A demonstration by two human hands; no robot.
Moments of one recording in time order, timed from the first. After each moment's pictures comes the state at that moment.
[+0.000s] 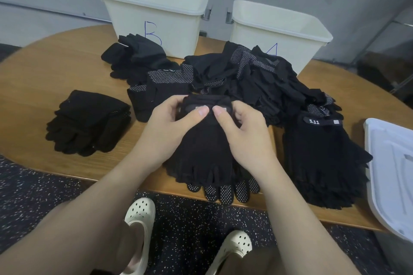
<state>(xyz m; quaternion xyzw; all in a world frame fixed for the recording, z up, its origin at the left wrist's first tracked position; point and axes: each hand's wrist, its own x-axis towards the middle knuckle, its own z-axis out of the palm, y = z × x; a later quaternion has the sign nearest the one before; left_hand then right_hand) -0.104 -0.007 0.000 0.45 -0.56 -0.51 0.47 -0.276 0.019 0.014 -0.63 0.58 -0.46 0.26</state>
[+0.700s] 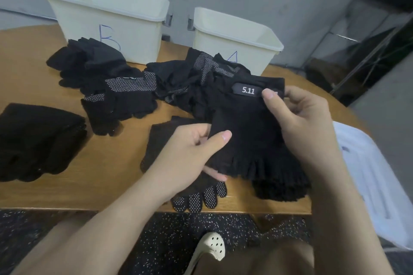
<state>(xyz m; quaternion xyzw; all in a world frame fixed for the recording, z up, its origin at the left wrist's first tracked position) -0.170 0.026 0.022 0.34 -0.59 -0.64 0.35 -0.363 0.061 0.093 -0.56 0.62 -0.52 0.20</state>
